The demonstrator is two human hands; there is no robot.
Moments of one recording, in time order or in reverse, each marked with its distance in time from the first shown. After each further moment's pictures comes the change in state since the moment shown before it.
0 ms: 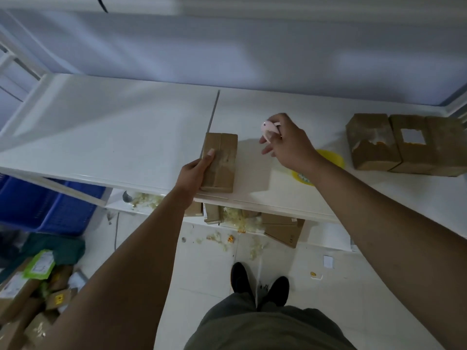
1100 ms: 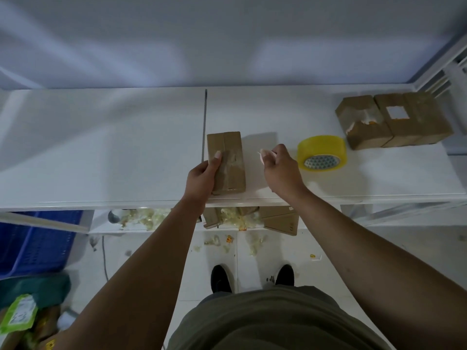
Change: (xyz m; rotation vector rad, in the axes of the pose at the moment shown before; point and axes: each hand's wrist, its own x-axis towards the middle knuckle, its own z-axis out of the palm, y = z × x) left_hand 0.013 -0.009 -0.011 -0.044 -0.158 0.036; right_hand -0.039 0.012 0.094 -0.005 0.274 0.293
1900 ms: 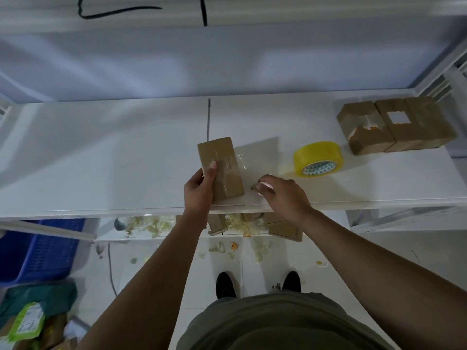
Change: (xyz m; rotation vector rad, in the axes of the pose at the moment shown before) left_hand -0.024 0.007 -0.002 -0.161 0.159 0.053; right_hand -0.019 0.042 0.003 -0.301 -0.178 -0.212
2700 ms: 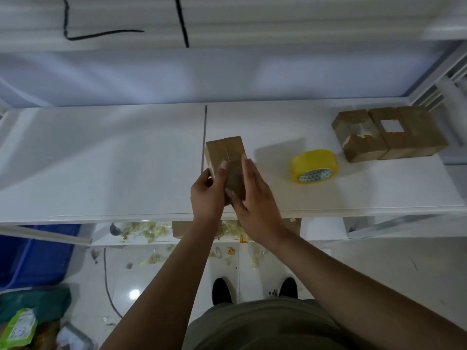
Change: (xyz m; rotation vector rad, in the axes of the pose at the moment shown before) left_hand -0.027 0.015 0.038 0.032 0.026 0.100; right_hand -0.027 -0.073 0.010 0.117 0.203 -0.247
